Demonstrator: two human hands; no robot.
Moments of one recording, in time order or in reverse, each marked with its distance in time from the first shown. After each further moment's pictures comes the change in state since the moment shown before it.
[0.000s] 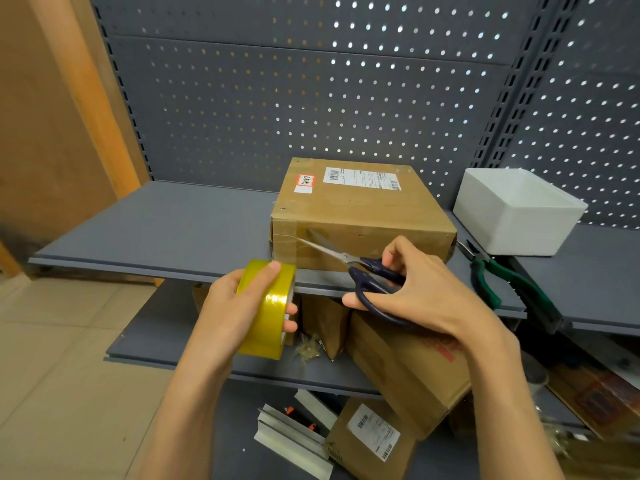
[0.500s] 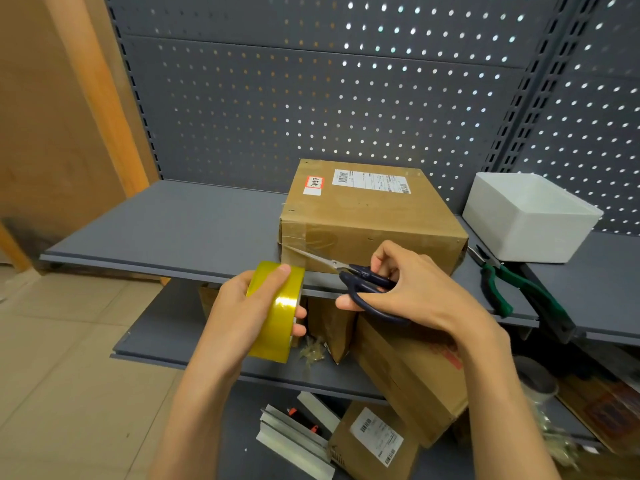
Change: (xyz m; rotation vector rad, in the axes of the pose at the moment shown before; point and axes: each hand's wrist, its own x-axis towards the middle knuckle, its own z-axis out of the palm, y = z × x) left_hand 0.003 -0.004 -0.002 0.011 -0.009 0.002; right_hand 0.013 -0.008 0.007 0.060 -0.085 -0.036
